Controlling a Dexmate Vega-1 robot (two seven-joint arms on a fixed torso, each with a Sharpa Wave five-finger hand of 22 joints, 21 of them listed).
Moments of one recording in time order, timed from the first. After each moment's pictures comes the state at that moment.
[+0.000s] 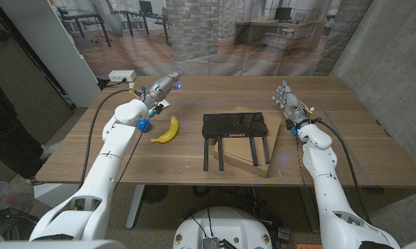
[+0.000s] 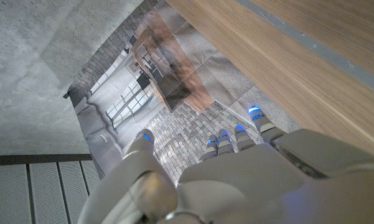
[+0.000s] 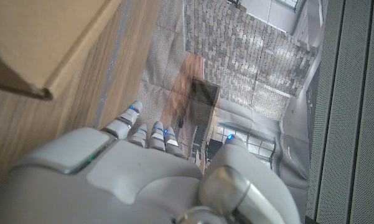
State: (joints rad) left arm 0.78 0.28 0.00 -1.46 0.10 -0.02 -0.40; left_hand 0.24 -0.01 0.37 -0.04 0.25 -0.14 0.05 0.20 0.17 -0.10 -0.01 0.22 0.19 -0.12 0.05 0.20 0.17 -0.08 0.08 0.45 0.18; right arm -0.86 0.01 0.25 -1.30 0.07 0.16 0.43; right_hand 0.23 0.09 0.04 0.06 0.28 -0.02 0.10 0.19 0.18 0.00 0.07 0.19 0.18 -0.10 0.02 0.19 0.17 0.14 -0.03 0.19 0.17
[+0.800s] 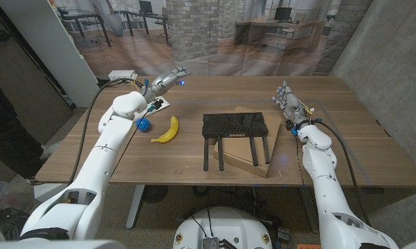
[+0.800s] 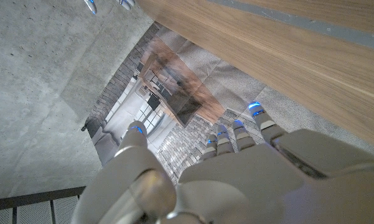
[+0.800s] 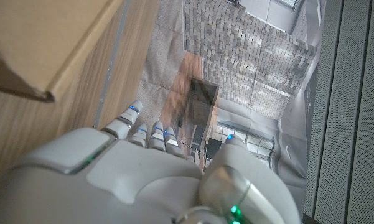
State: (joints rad) left arm 0.74 0.34 0.04 -1.48 0.17 -0.07 -0.47; left_hand 0.31 -0.06 0.36 -0.11 0.24 -0.12 0.08 0.20 0.17 -0.06 0.02 0.23 0.19 -0.07 0.05 0.20 0.17 -0.04 0.10 0.45 0.18; right arm -0.87 0.01 0.26 -1.31 0.06 0.16 0.42; right_hand 0.23 0.09 0.04 0.06 0.28 -0.02 0.10 0.19 0.18 0.00 0.07 0.19 0.18 -0.10 0.02 0.19 0.17 0.14 -0.03 0.19 0.17
